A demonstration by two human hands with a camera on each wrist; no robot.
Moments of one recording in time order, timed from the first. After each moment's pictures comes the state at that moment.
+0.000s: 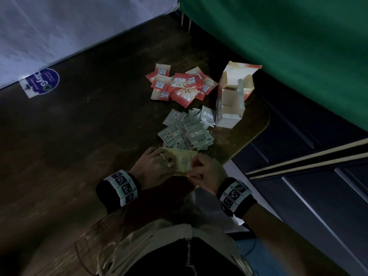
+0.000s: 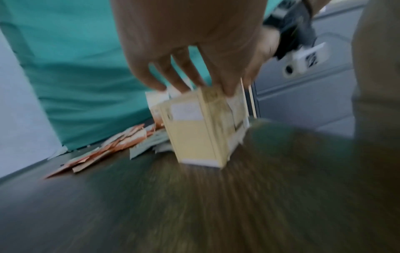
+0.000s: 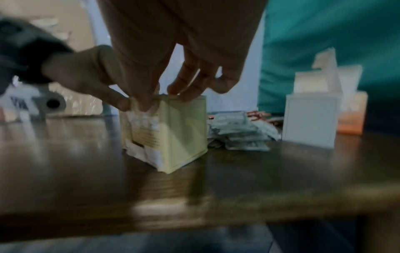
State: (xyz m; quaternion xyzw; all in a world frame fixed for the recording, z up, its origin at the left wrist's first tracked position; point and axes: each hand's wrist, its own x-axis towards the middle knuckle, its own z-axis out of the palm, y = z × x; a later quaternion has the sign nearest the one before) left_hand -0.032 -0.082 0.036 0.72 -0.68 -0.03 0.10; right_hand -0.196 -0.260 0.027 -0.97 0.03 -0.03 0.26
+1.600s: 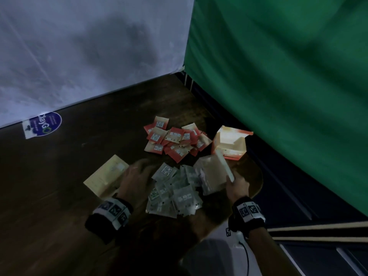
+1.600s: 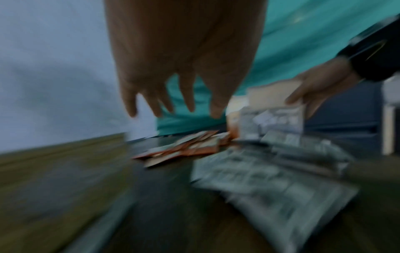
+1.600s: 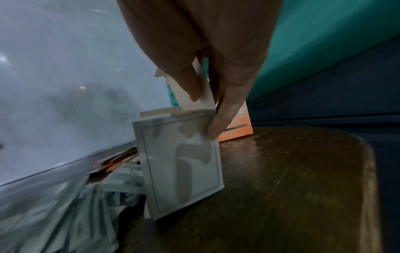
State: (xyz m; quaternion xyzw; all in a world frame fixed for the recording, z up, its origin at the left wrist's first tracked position) left_hand 0.038 -0.166 0.070 0.92 -0.36 -0.11 0.13; right_hand -0.125 -0.426 0.074 -0.83 0.48 0.02 0.29
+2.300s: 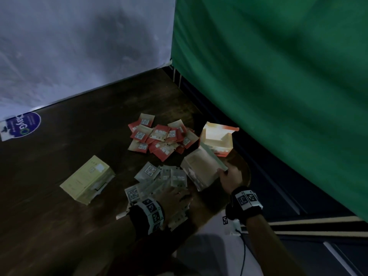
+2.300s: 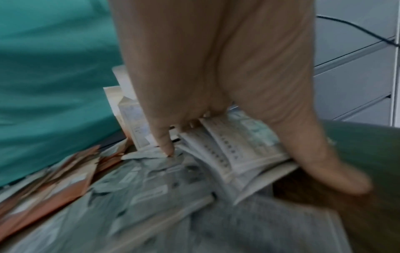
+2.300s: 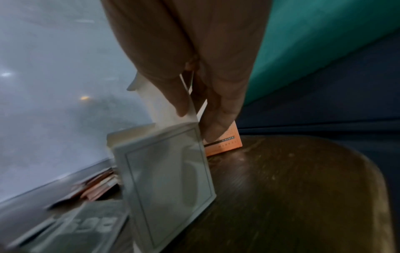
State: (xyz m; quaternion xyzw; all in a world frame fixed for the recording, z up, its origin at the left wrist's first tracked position) left_hand -0.035 -0.283 0.038 0.67 -0.66 -0.27 -0.19; right_hand -0.128 -0.472 0.081 -0.83 0.44 0.04 0.33
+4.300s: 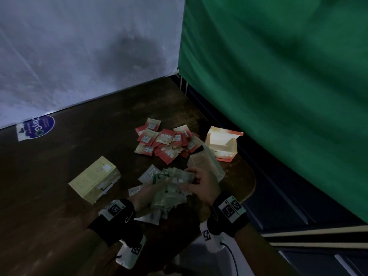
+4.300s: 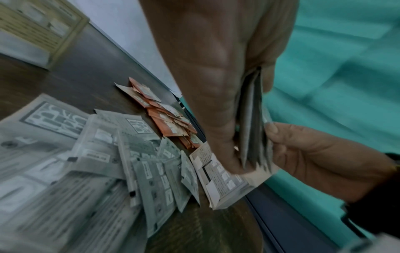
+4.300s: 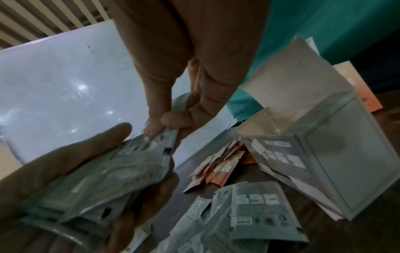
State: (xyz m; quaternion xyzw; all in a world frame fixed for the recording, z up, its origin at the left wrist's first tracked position) left_hand -0.016 -0.224 0.095 0.54 0.06 -0.58 0.61; right_hand -0.105 -0.396 0.087 -0.79 0.24 0.02 0.56
